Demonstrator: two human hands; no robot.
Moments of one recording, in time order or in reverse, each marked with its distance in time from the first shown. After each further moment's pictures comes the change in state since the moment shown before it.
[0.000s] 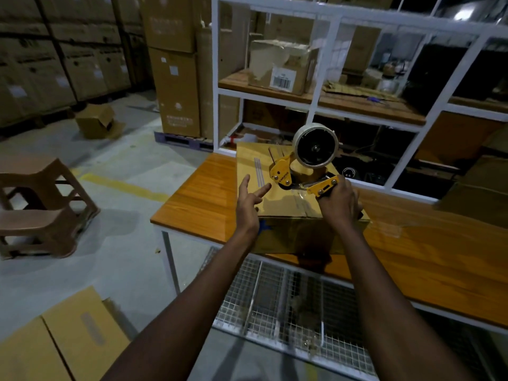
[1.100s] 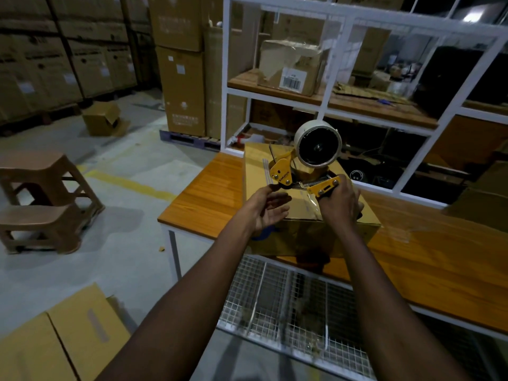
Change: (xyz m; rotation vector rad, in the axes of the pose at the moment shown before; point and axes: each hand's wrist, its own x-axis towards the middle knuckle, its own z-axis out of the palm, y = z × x) left_hand 0.025 0.032 -0.007 -0.194 -0.150 -0.612; right_hand -0.009 -0.027 0.010 0.041 0.043 -0.043
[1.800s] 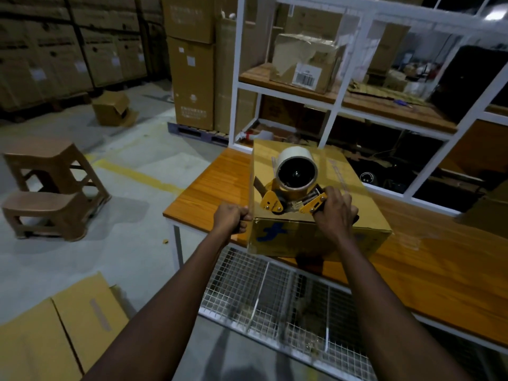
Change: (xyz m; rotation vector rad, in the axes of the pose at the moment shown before) left_hand 0.029 -0.018 -0.094 0.335 0.381 0.307; right_hand -0.002 0.014 0.039 -0.184 -0.135 -0.217
